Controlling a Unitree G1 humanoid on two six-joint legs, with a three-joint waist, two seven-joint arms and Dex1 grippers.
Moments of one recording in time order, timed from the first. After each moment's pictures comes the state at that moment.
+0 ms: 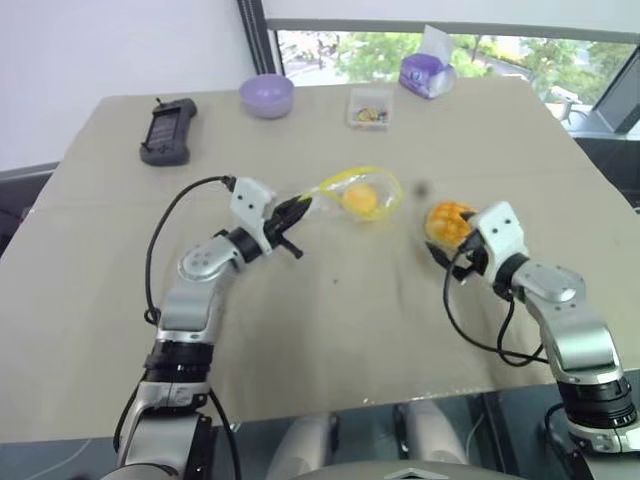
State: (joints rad) left arm -0.43 0.41 0.05 0.06 -0.30 0.21 -0.66; right arm -0.25 -0.41 -0.01 -0.30 -0.01 0.59 0.52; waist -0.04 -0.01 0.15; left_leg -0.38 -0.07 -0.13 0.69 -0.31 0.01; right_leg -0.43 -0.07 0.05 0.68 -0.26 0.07
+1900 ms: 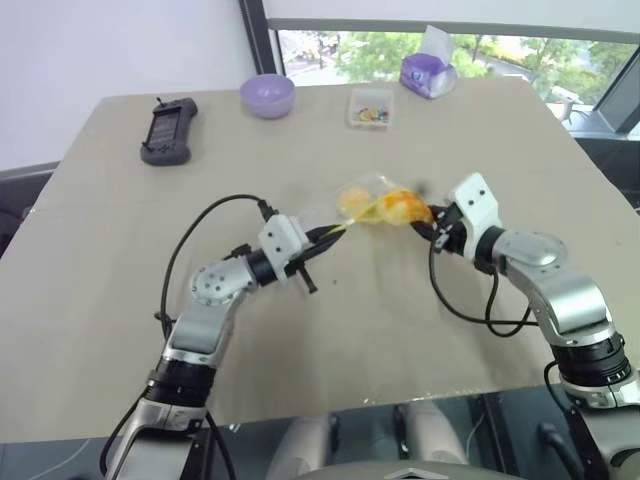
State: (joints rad) left arm -0.32 0.45 -0.09 -0.01 -0.20 -0.10 -0.83; right arm -0.49 -0.52 0.19 -0.26 0.12 0.69 0.56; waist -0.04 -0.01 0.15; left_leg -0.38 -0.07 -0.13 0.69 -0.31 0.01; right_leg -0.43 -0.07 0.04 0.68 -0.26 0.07
